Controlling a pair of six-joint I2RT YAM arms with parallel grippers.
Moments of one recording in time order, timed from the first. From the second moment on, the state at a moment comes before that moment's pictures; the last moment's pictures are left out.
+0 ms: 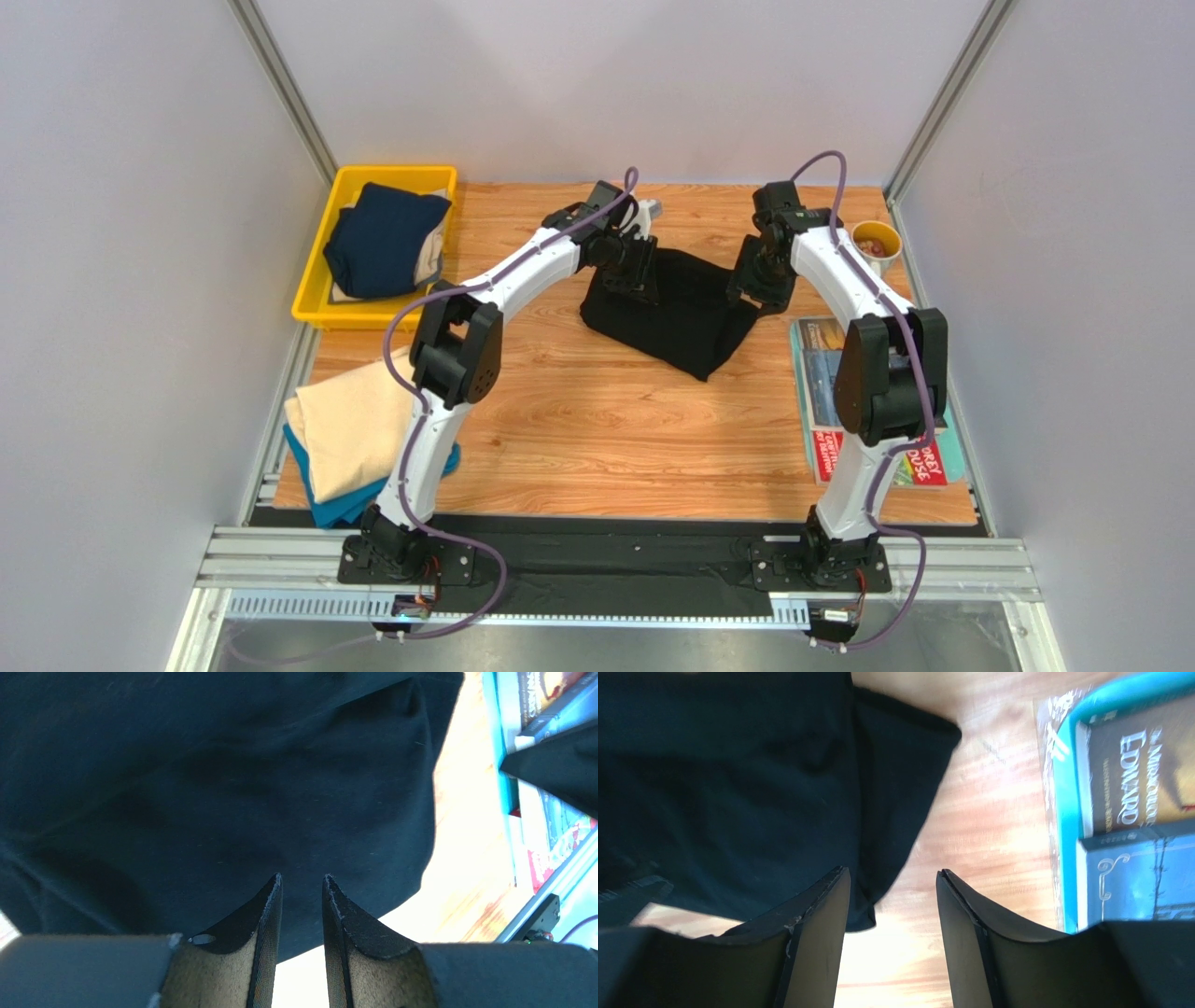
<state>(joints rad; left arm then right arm) -0.58 2.34 2.07 -0.64 0.43 -0.30 0.16 1.90 1.60 -0.90 0.05 0.52</state>
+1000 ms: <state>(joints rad) -0.53 2.33 1.95 -0.64 0.39 -0.28 0.20 2.03 1.46 -0.70 -0.24 0.58</state>
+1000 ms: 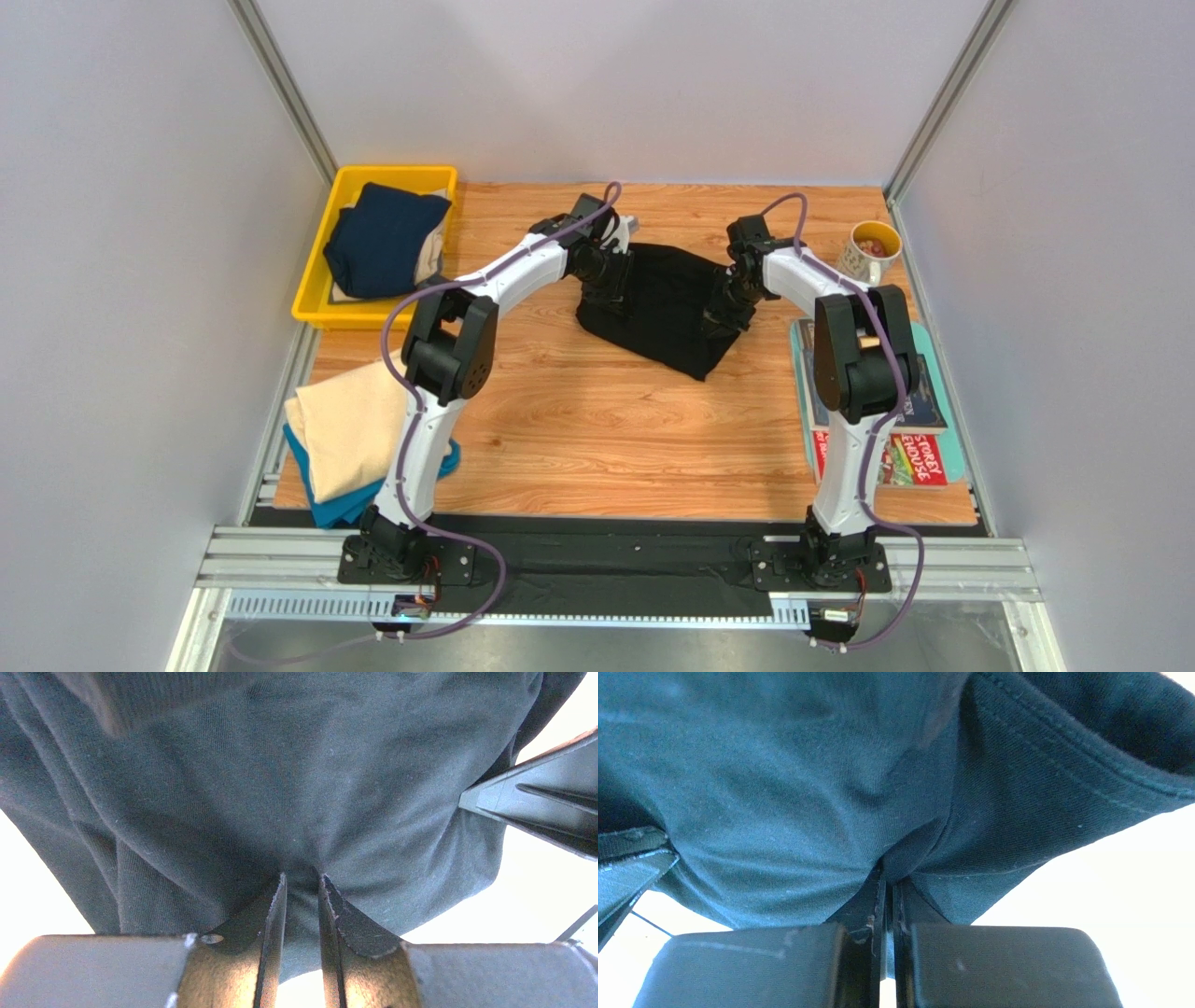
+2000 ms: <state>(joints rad) -0.45 2.29 1.91 -0.65 0.36 -0.28 0.38 1.73 1.27 -0.79 -0.23 0.68</state>
